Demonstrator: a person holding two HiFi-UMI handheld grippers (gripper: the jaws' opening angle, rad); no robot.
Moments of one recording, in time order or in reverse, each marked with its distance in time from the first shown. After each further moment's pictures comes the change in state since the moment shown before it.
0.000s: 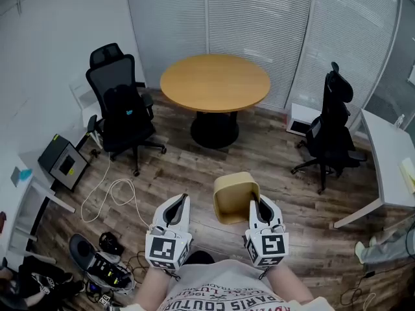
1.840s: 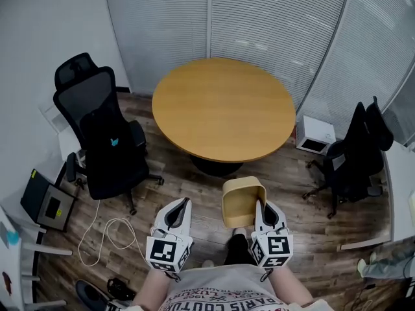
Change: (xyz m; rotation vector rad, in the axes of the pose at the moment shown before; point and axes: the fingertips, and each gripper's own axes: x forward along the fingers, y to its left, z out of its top) left arm 0.381 0.329 -0.047 -0.101 0.083 -0.107; right arm 0.483 -0.023 -0.017 0.047 0.172 -0.113
